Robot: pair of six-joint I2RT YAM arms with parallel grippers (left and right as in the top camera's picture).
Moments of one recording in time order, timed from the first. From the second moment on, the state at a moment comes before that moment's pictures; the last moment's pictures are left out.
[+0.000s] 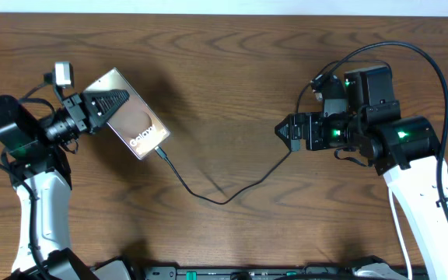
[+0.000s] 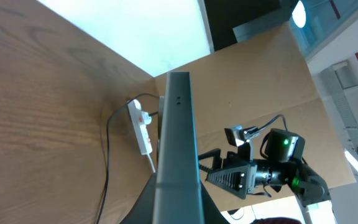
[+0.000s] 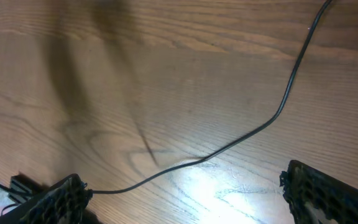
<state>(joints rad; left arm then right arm) 0.46 1.34 0.79 0.42 1.49 -1.04 0.26 1.31 1.31 -1.01 -0.38 0.22</state>
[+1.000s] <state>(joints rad) 0.35 1.34 0.61 -0.34 0.81 -0.58 0.26 1.31 1.31 -1.01 -0.37 0.22</state>
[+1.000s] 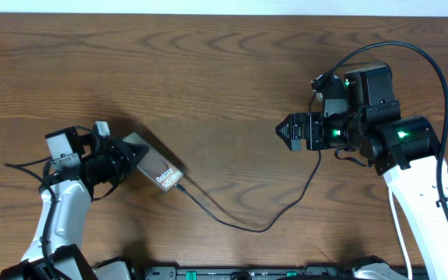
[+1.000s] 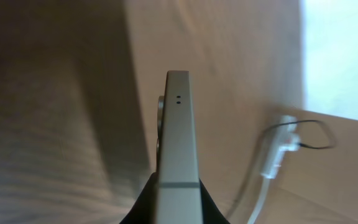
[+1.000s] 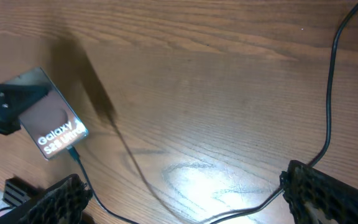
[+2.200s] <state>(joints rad) 0.30 1.34 0.54 -0.52 0.54 -0.53 0.26 1.31 1.31 -1.01 -0.37 0.22</state>
